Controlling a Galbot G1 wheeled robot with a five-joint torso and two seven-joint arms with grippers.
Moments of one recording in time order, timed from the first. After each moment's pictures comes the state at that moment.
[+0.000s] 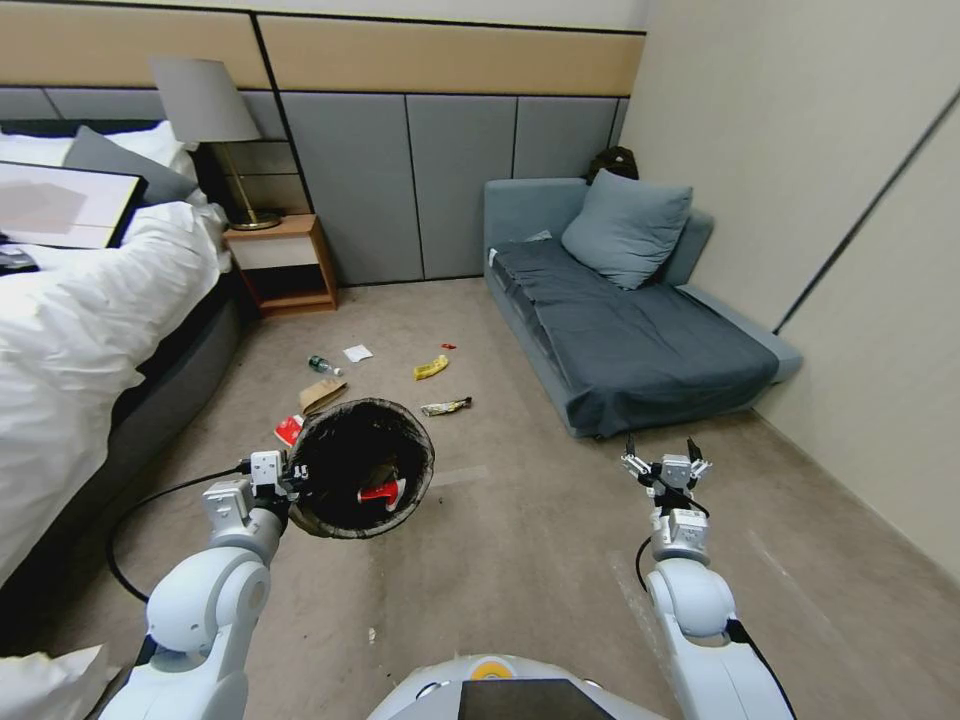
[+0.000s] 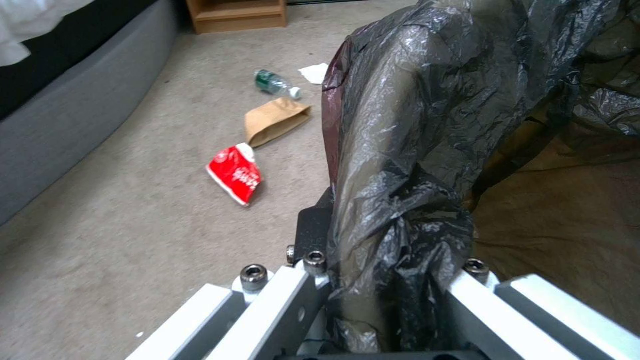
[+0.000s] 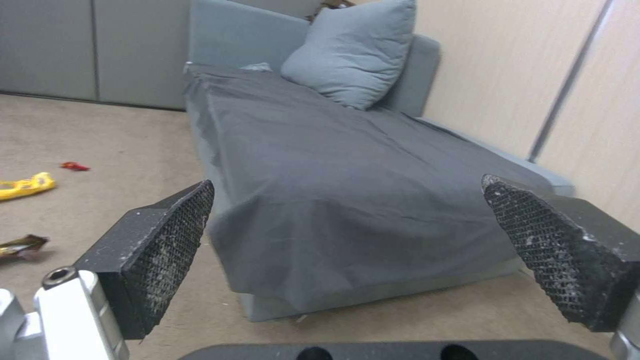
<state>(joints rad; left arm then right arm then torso) 1.49 -1.26 -0.80 -2.29 -0.44 0.71 -0.18 -1.47 1.41 0.62 2.01 -0.04 -0.04 0.23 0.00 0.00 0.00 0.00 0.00</state>
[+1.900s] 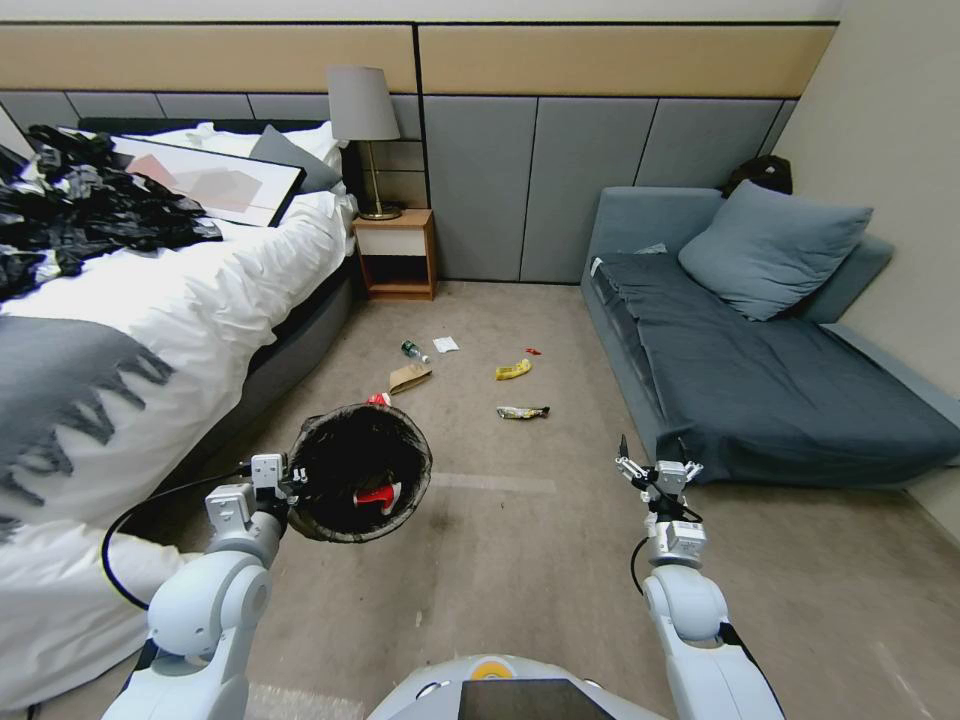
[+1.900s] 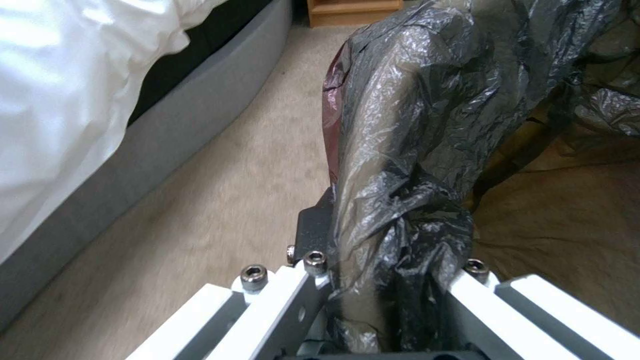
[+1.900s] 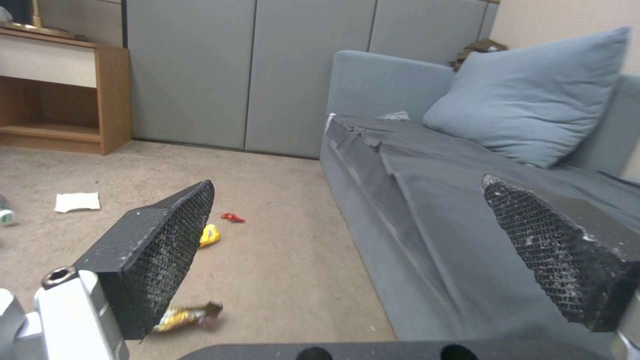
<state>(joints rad) 1.50 -1.26 -0.80 -2.29 -0.38 0.69 -0.16 -1.46 1.41 0.62 1.93 0.01 0.13 0.17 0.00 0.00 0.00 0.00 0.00</state>
